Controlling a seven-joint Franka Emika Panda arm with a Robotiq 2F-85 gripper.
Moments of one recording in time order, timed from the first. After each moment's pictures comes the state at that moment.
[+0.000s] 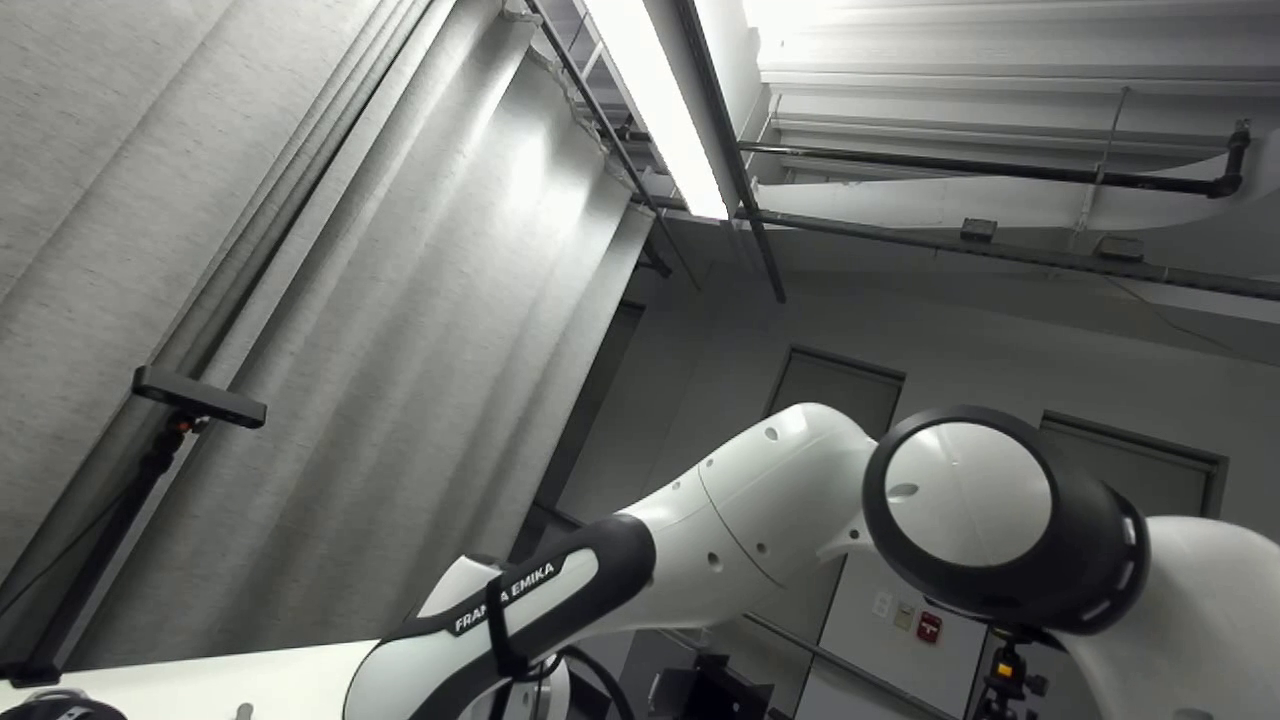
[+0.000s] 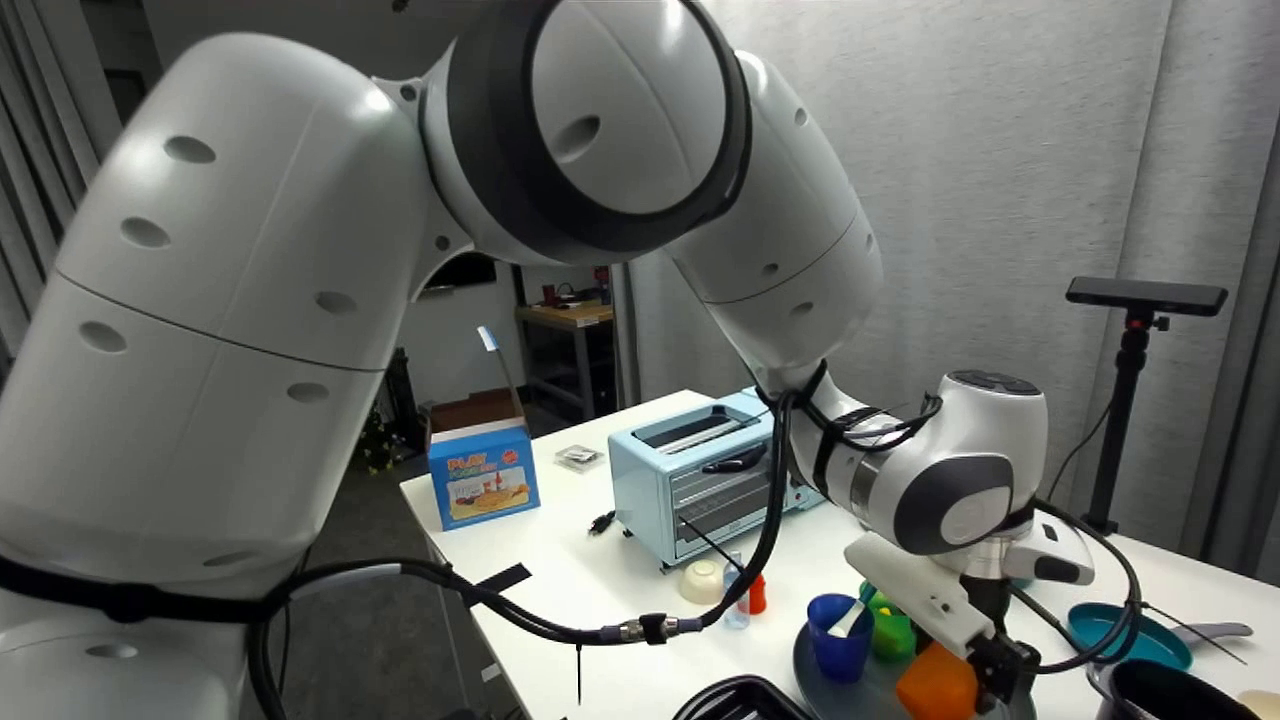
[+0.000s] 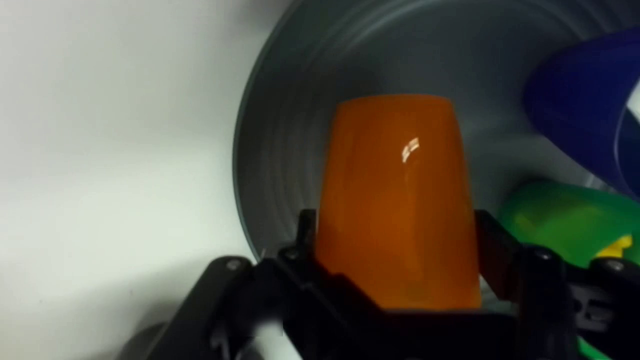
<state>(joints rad) -0.10 0.54 -0.03 -2.00 0.10 2.60 0.04</state>
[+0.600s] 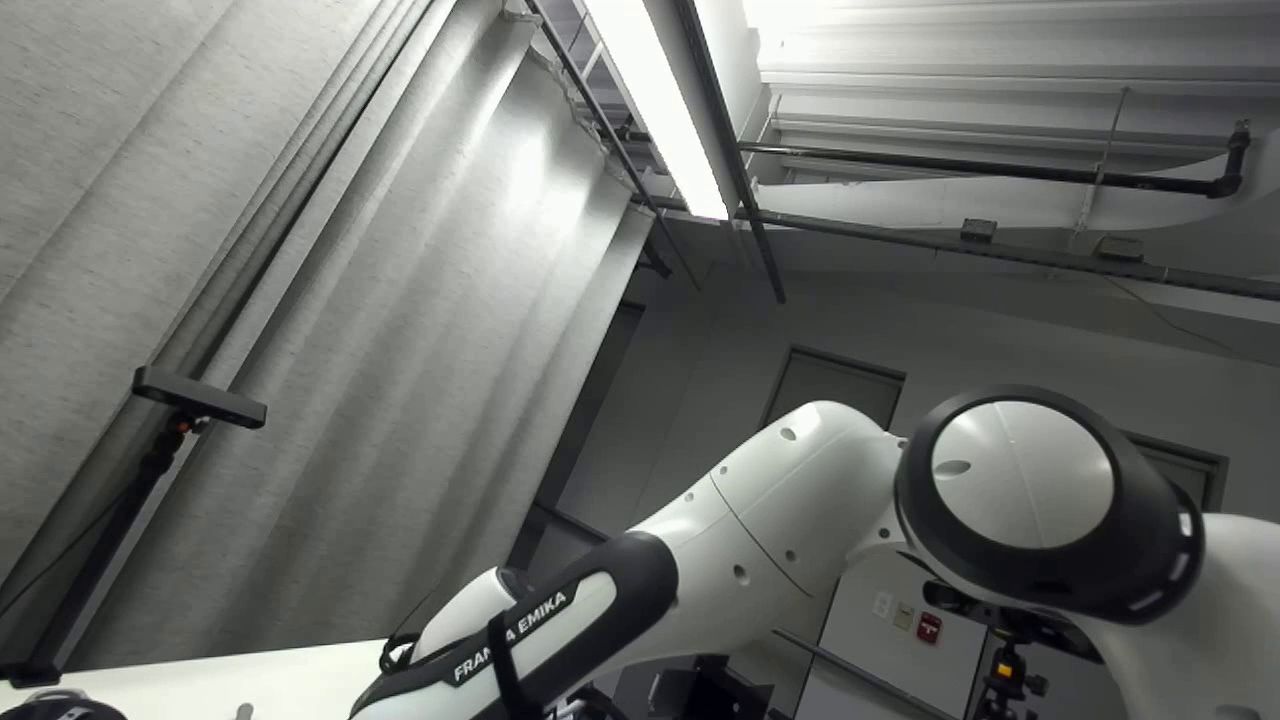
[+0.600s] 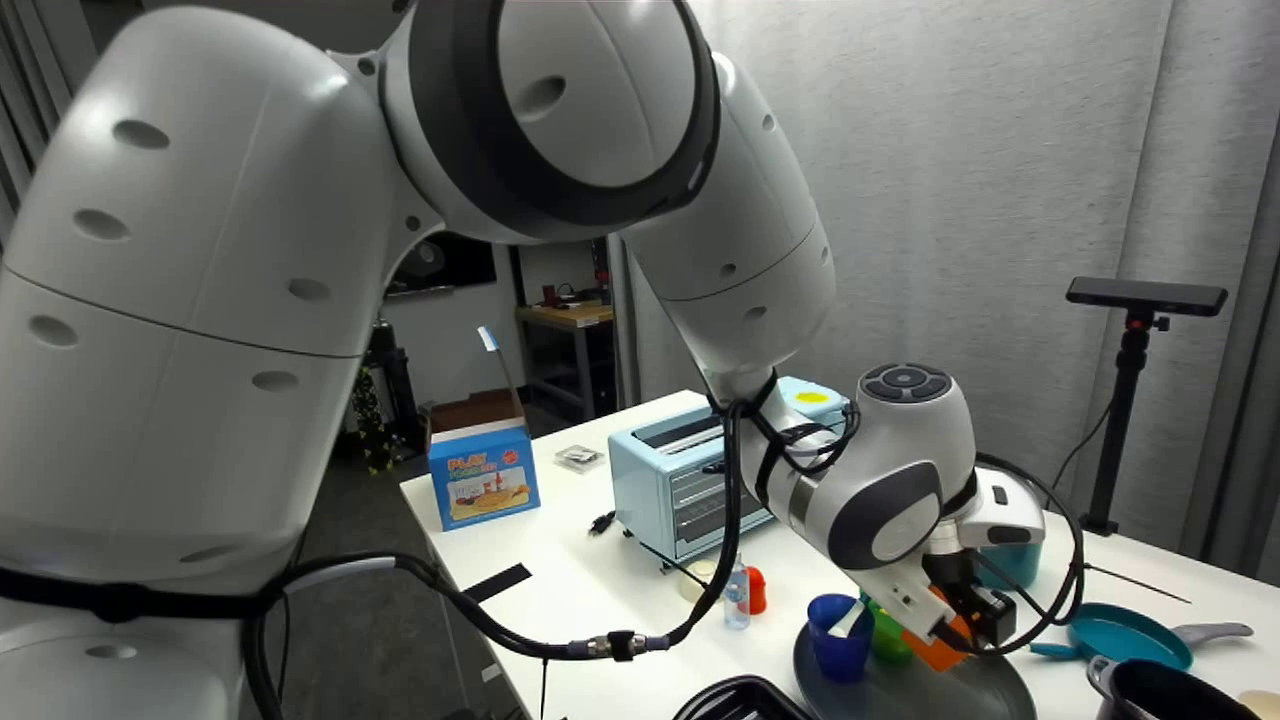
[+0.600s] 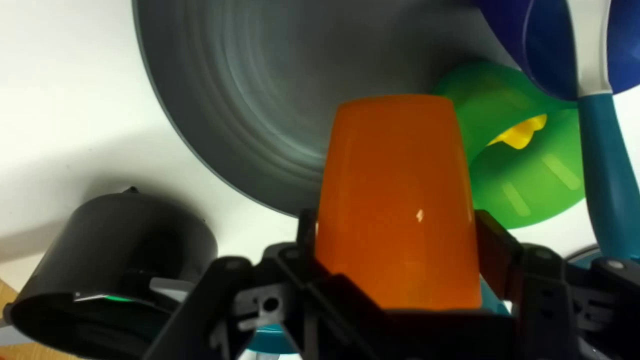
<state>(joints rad) -0.11 0.48 0.05 -2.15 0.11 3.05 0.04</state>
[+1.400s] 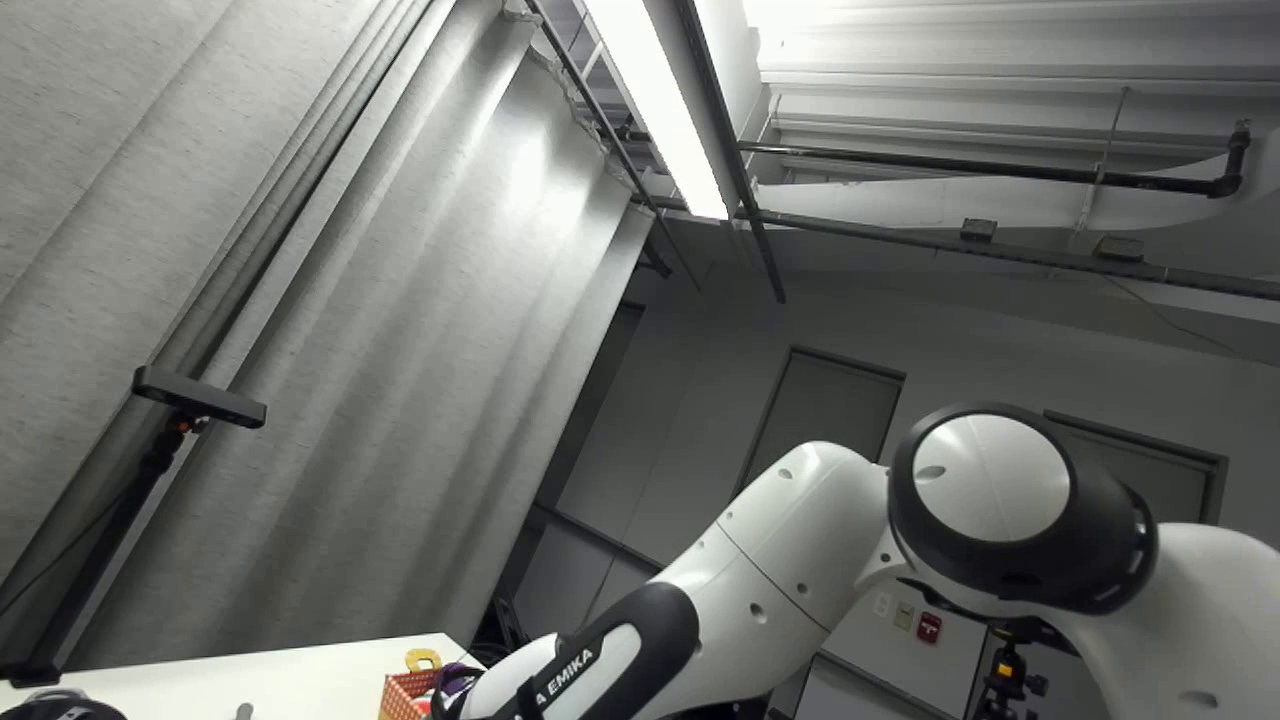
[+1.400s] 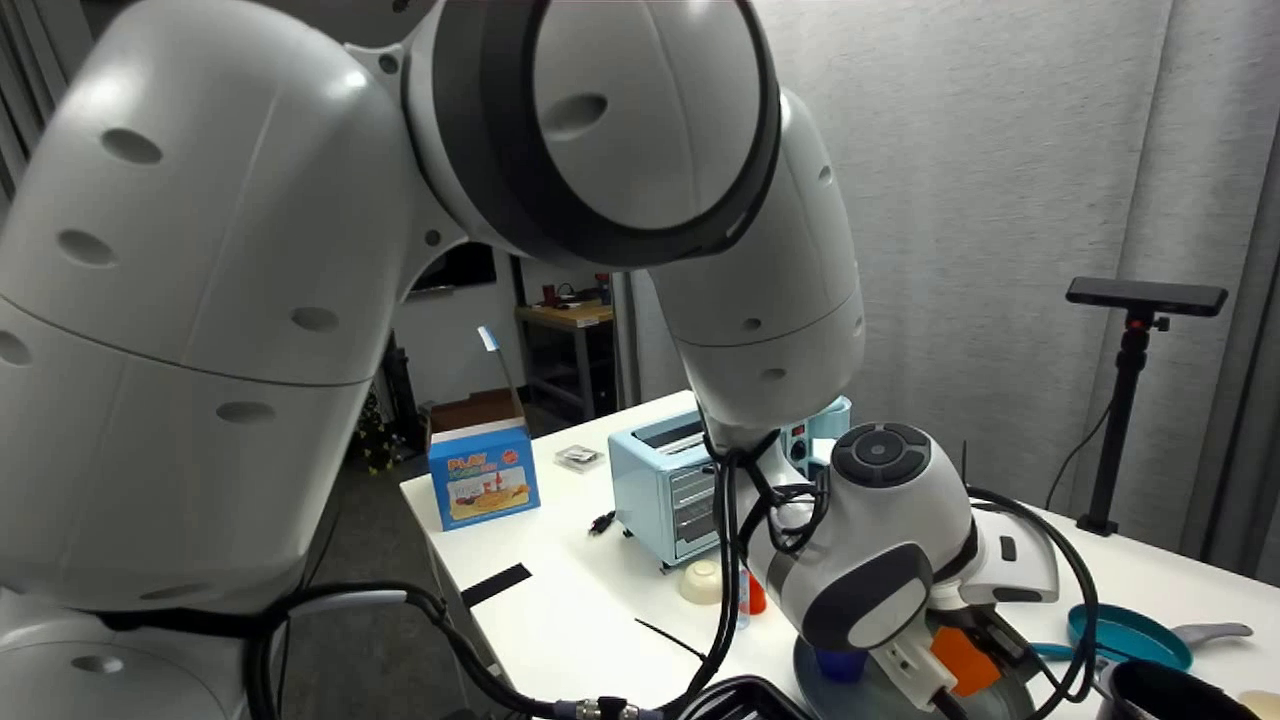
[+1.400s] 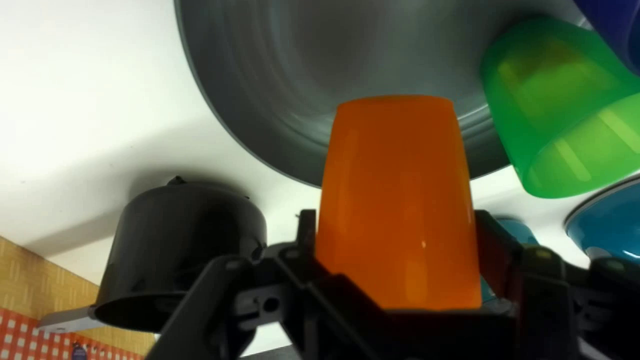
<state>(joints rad) -0.31 0.52 0.20 -2.28 0.10 3.41 0.04</state>
